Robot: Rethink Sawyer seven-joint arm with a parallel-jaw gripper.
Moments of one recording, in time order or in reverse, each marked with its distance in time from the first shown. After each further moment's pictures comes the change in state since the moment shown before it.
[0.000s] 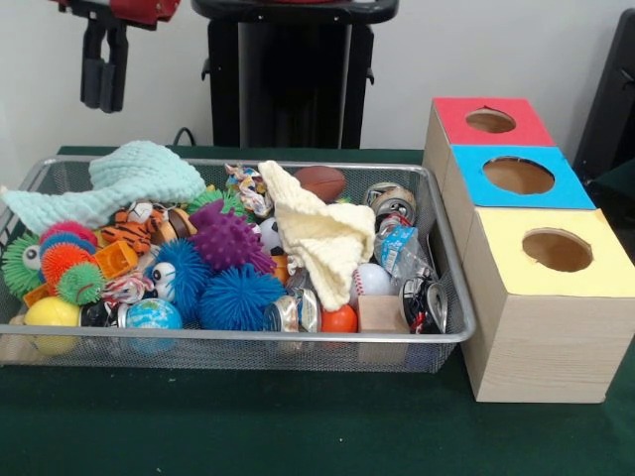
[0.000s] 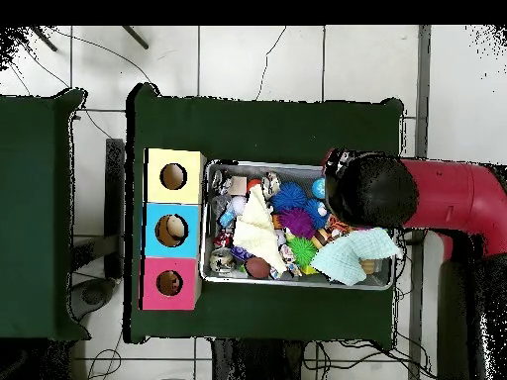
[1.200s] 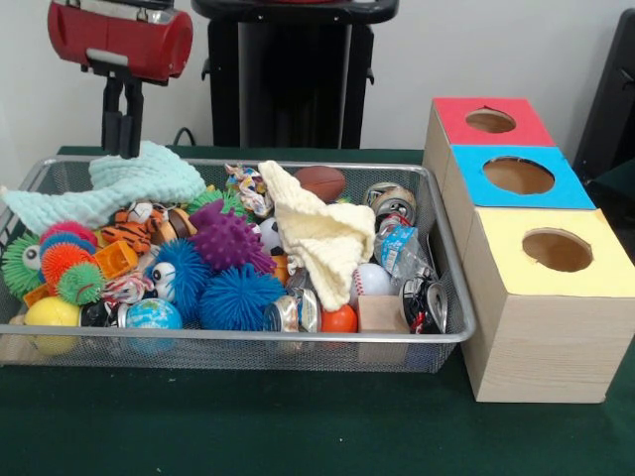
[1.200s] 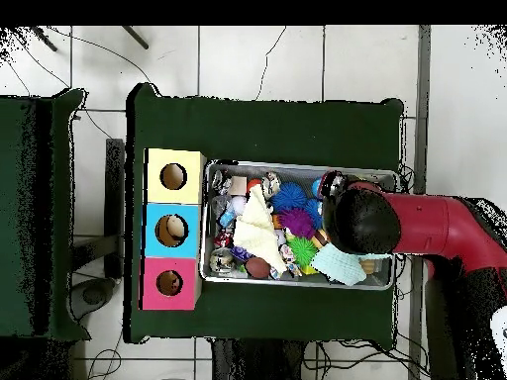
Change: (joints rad) arm -0.032 0.039 -0.027 0.144 -0.025 -0.224 0.000
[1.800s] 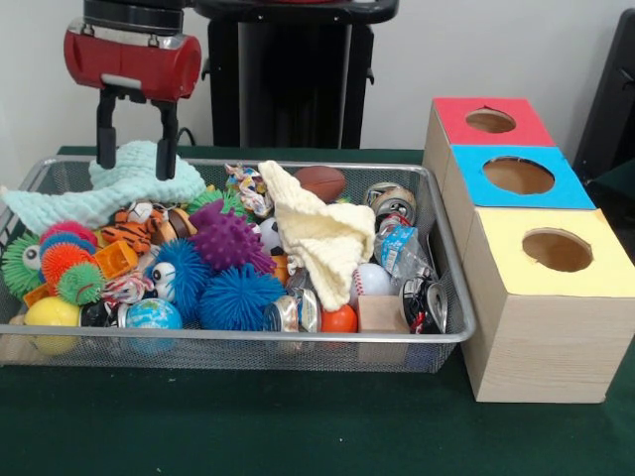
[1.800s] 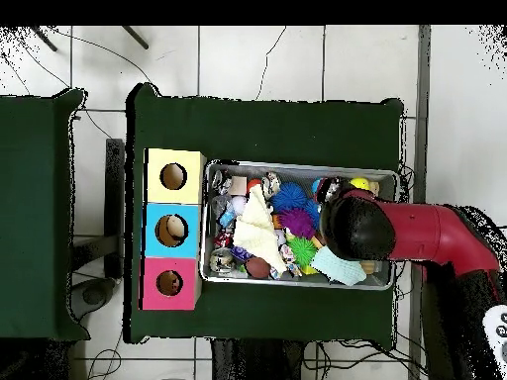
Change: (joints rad) arm -0.009 0.023 -0.001 0.043 0.001 -0.068 0.000
